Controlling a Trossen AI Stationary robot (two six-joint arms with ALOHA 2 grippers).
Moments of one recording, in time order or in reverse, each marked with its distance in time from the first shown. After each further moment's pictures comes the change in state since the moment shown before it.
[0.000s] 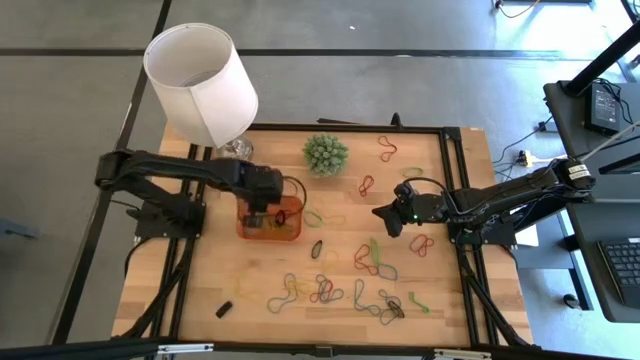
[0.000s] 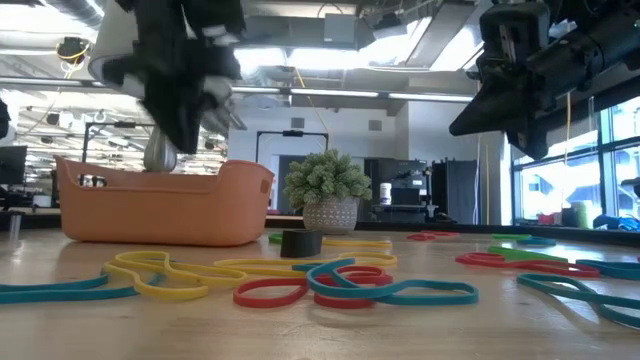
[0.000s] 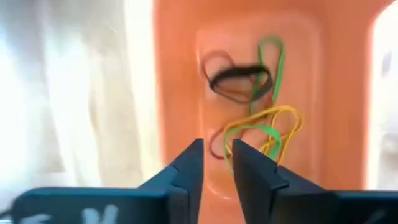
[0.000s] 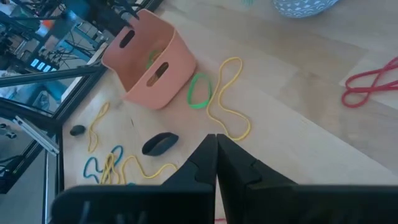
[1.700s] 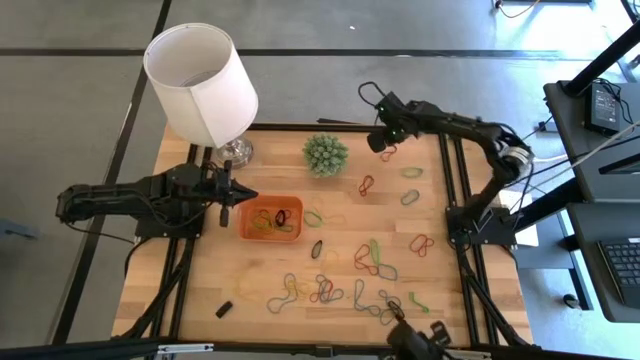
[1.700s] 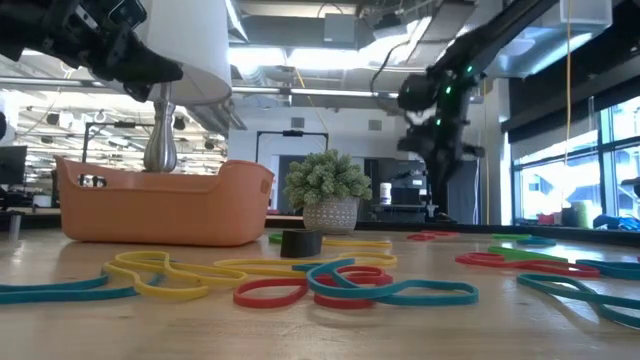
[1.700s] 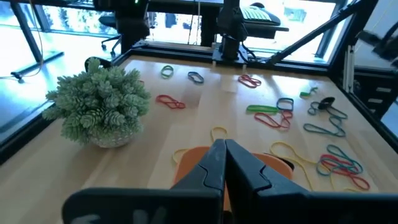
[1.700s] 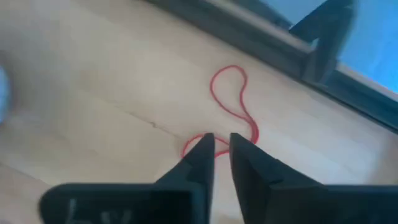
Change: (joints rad) left arm 0.047 -0.961 -0.657 0.712 0.120 -0.264; right arm -0.953 0.713 0.788 -0.776 -0.175 -0.652
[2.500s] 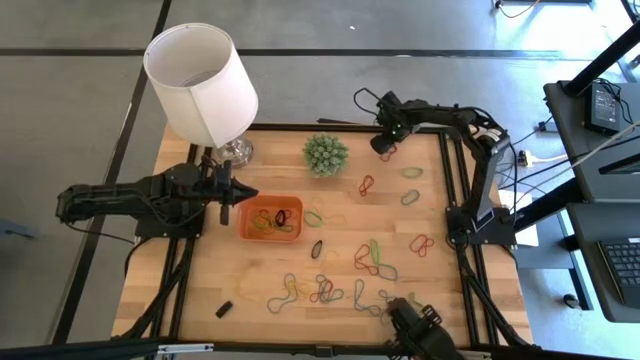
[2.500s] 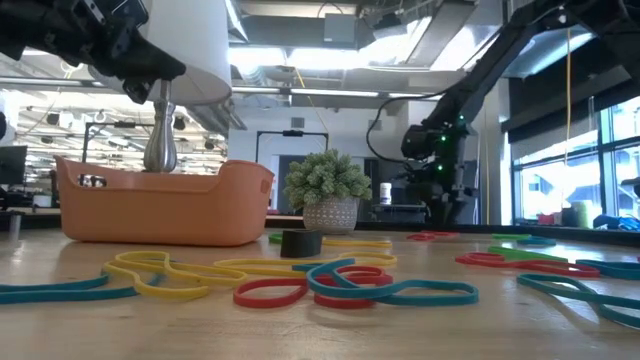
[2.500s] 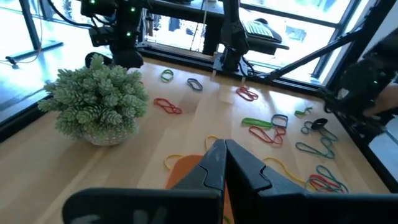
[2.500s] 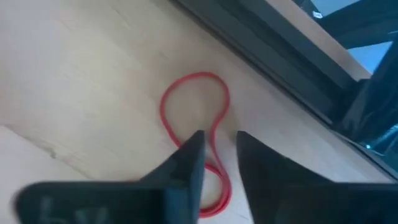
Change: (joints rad) left arm 0.000 0.000 0.000 0.033 -0.014 -0.116; right arm -0.147 0.273 0.003 0.115 -0.102 -0.297
